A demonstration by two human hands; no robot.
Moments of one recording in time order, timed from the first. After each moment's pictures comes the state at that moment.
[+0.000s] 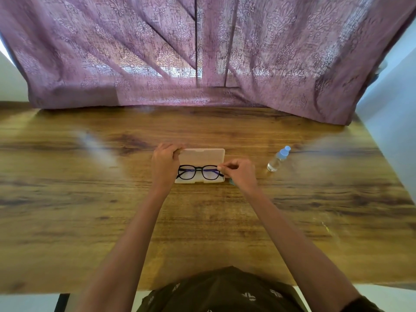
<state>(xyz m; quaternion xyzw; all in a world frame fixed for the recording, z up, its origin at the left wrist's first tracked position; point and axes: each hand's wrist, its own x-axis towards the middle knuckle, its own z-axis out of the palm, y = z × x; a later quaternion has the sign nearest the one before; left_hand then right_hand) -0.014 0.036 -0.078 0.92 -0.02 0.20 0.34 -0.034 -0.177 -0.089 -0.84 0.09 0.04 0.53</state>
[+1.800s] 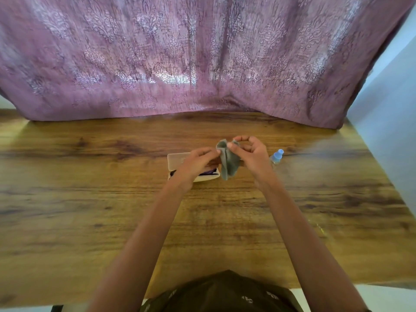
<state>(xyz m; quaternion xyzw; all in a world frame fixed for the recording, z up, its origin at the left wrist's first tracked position) -0.014 -0.033 -0.036 0.66 0.02 -0.22 0.72 -0.028 -0.201 -0.018 -0.71 0.09 0.02 0.70</state>
